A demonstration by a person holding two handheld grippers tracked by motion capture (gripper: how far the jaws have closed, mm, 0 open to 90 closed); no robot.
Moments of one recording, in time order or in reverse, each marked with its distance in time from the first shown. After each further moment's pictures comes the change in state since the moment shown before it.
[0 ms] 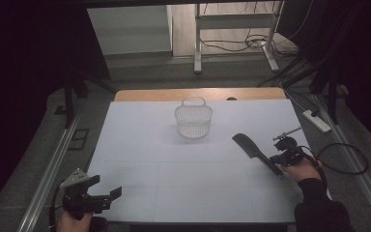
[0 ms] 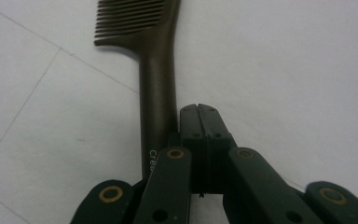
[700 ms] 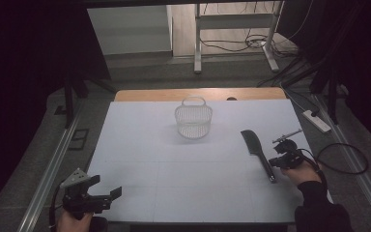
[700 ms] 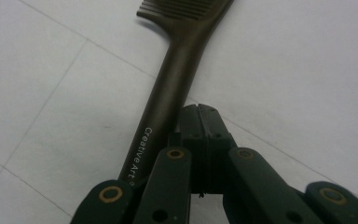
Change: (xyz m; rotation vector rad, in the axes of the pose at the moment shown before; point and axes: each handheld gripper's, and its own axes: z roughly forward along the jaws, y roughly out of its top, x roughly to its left) left arm 0.000 0.000 0.000 0.000 -0.002 0.001; right arm 0.009 -0.006 -0.008 -0.021 0.014 -0.001
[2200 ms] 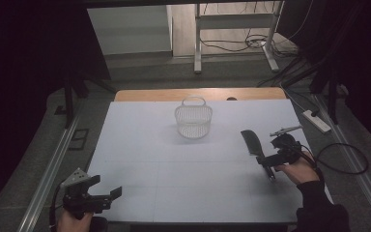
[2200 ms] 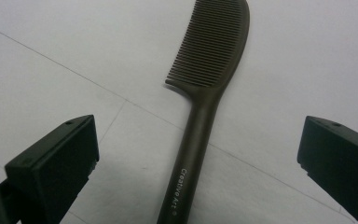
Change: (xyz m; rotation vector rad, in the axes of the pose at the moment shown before) left arm 0.000 0.000 0.001 0.005 0.002 -0.002; right arm 0.026 0.019 -0.024 -0.123 -0.052 0.010
